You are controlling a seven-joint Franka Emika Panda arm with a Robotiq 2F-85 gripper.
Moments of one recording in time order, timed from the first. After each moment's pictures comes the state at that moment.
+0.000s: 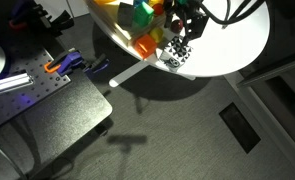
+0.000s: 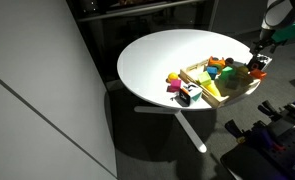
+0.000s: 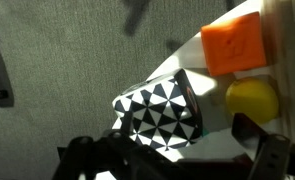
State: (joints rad) arm -0.19 0.34 -0.26 -2.27 -0.29 2.58 0.10
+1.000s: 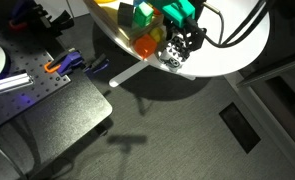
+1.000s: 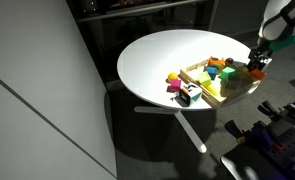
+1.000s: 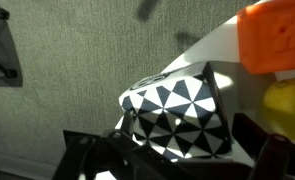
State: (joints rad) arm -0.12 0.46 -0.36 -2.26 -0.35 2.75 0.10
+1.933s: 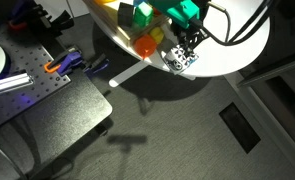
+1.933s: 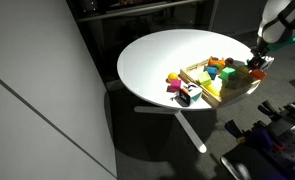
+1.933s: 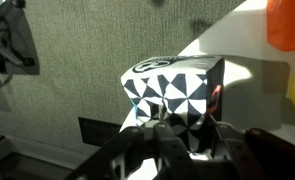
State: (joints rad) arm -0.02 0.51 -0.48 -2.24 -0.38 2.82 0.16
